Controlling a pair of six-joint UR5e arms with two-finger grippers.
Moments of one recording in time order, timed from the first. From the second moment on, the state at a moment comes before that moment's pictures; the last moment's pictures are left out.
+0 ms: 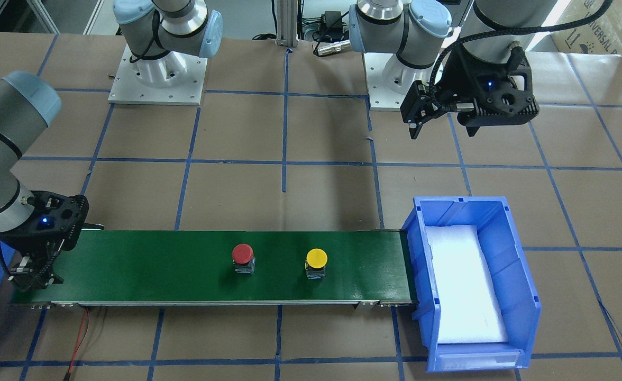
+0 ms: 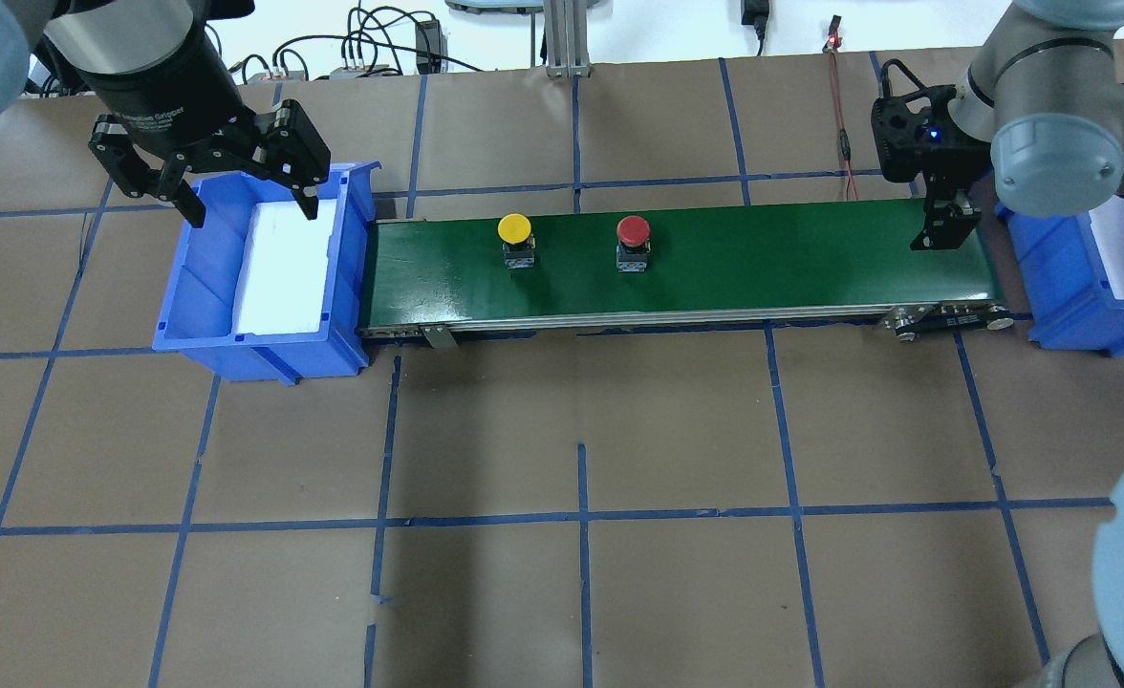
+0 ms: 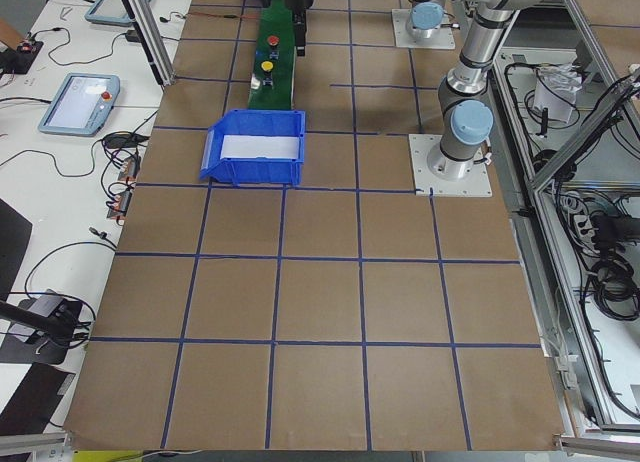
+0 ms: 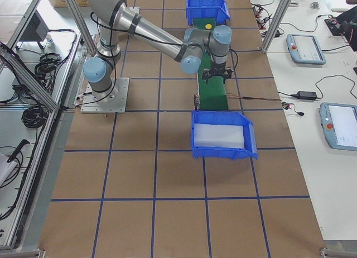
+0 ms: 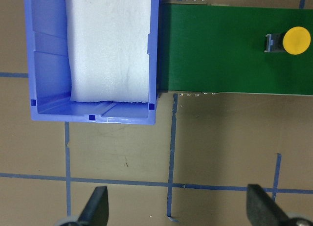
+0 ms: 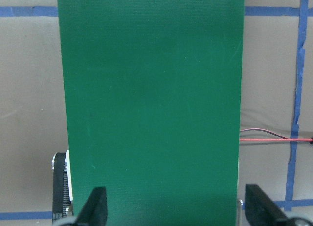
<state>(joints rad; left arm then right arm) -1.57 -1.62 -1.45 -1.68 1.61 -0.06 1.32 -1.23 1.68 -2.10 -1.56 -1.82</state>
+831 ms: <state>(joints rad) -1.57 -1.61 -1.45 -1.68 1.61 -0.06 1.32 -1.22 1.68 -2.10 -1.56 -1.81</state>
